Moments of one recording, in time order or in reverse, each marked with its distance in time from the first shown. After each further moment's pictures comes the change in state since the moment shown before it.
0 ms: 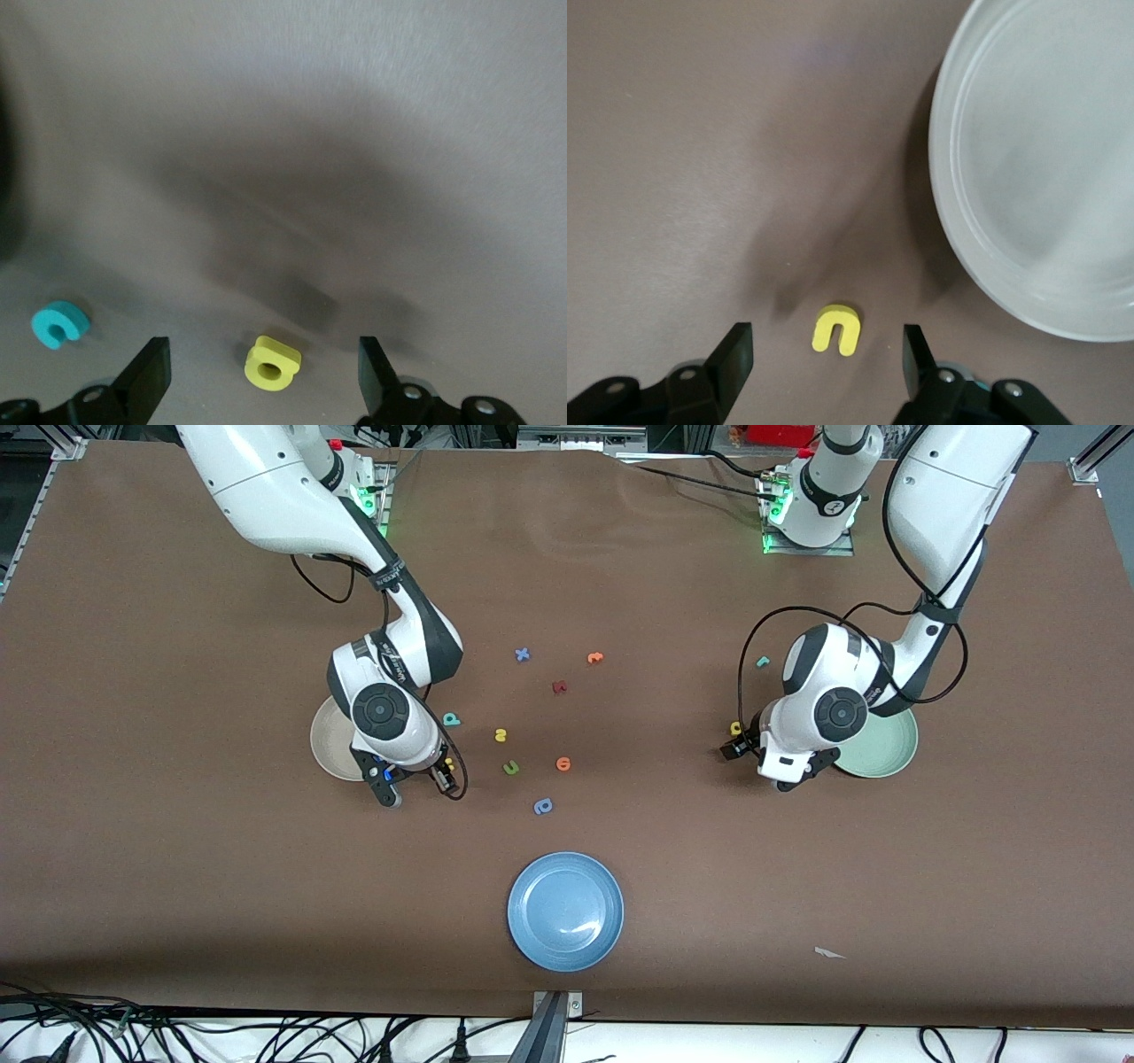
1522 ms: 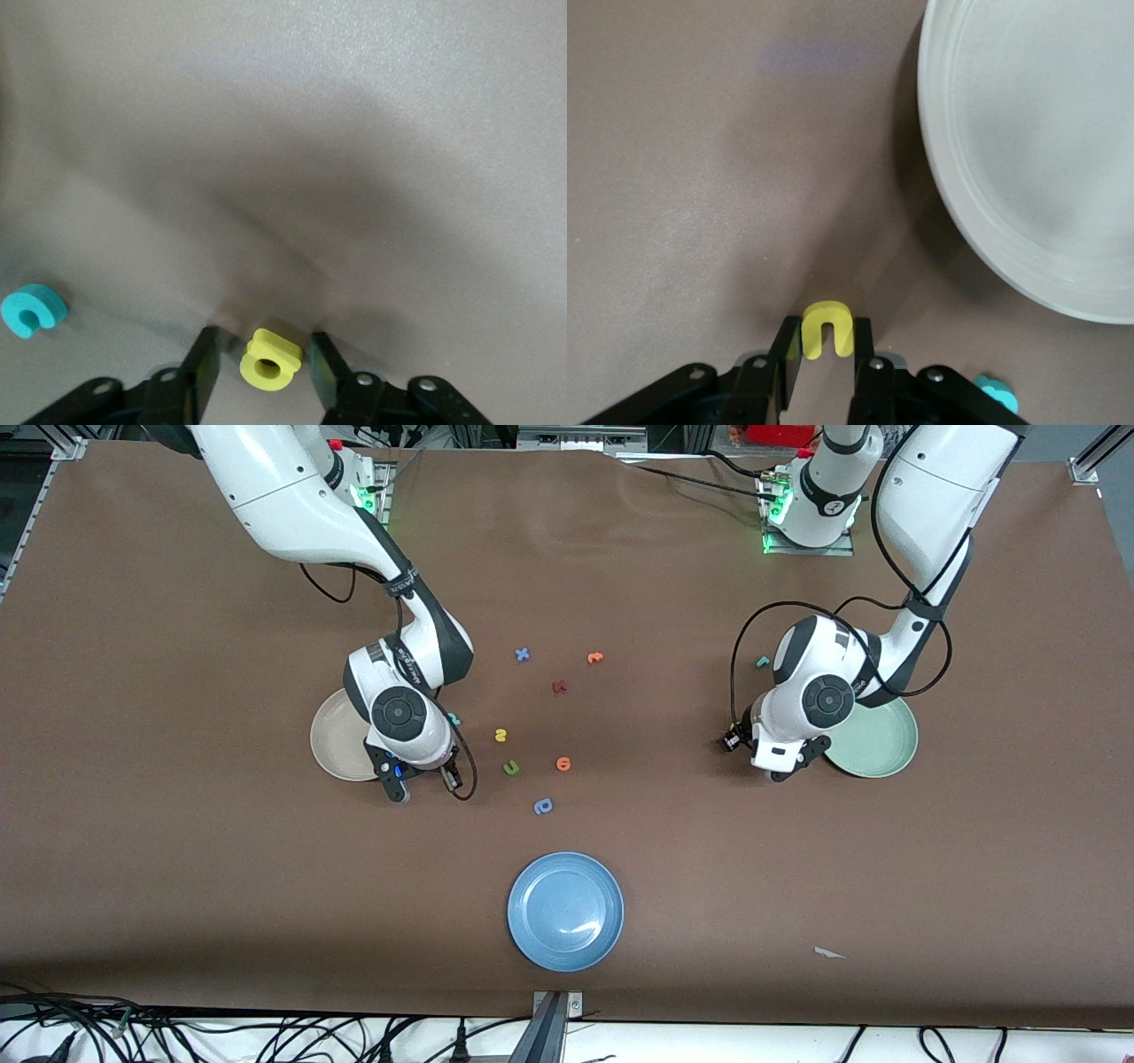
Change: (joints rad) left arm -0.009 -0.019 -0.002 -0.073 0.000 0.093 -0.049; right arm 0.026 0.031 -0.014 -0.001 -0.003 0.024 0.073
